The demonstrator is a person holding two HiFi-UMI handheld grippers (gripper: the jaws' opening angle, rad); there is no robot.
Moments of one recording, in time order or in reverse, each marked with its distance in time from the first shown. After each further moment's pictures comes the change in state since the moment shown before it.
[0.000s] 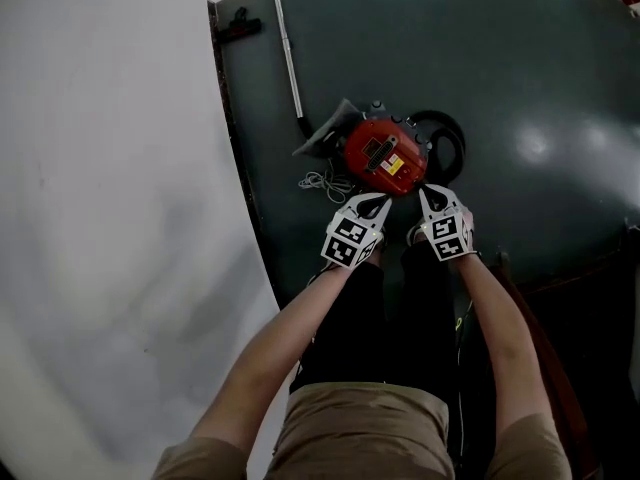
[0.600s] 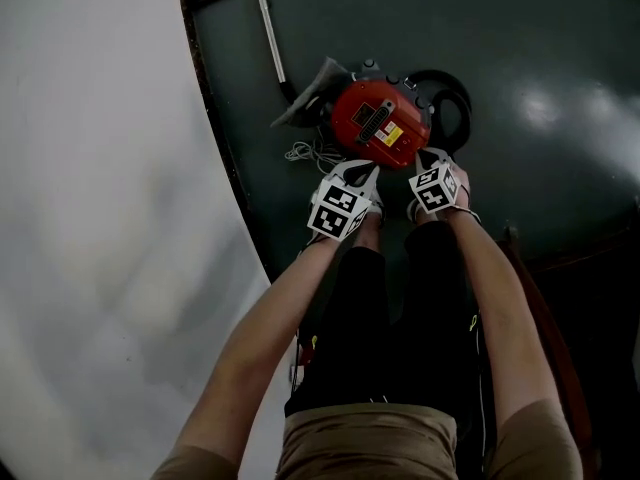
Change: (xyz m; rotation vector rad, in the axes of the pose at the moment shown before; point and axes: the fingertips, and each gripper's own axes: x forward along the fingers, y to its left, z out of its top) left arm 0.066 0.063 -0.074 0.022 0.117 0.028; right arm 0.130 -0.013 -0.122 -0.017 0.300 -0.009
